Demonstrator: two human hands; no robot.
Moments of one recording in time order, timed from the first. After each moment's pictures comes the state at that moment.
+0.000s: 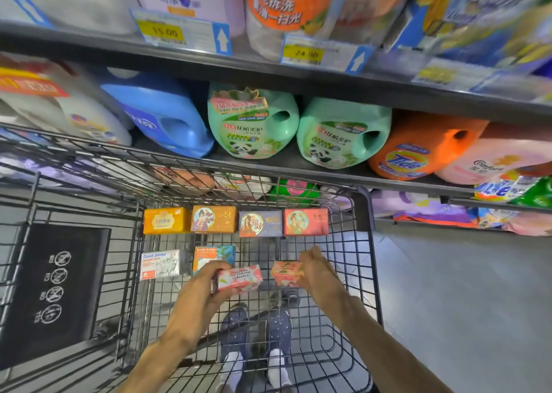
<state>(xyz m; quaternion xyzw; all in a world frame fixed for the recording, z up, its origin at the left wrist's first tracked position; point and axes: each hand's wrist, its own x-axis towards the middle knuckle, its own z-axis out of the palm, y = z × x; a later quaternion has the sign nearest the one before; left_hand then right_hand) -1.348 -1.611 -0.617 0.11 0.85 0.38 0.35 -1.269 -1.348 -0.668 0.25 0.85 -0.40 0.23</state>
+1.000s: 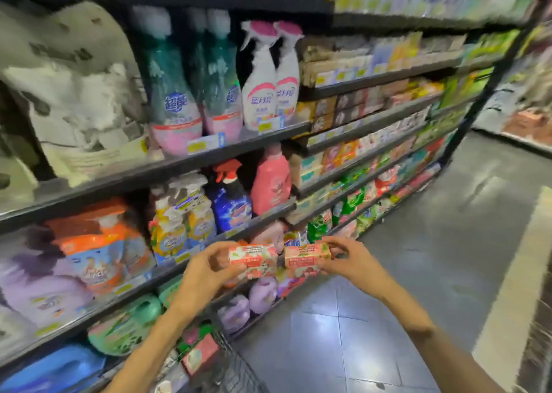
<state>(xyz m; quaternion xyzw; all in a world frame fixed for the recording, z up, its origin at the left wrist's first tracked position) -1.316 -1.361 -0.176 0.44 0.65 0.52 0.34 -1.026 -1.209 -0.140 0.43 0.72 -0.50 -0.21</state>
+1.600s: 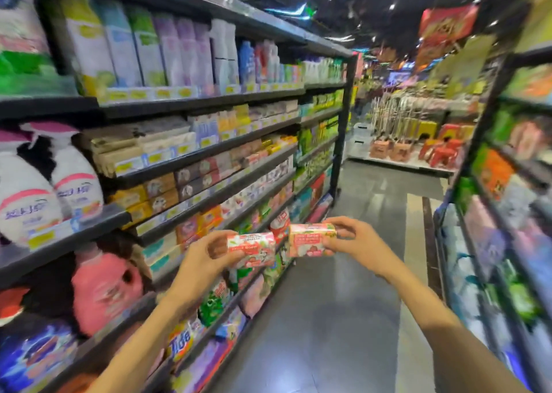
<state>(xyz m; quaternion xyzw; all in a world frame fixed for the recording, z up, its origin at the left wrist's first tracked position) -1.018 -1.069 -0.041 0.61 0.49 0.51 0.35 -0.686 -1.033 -0.005 0.46 0.66 -0.41 -0.42</state>
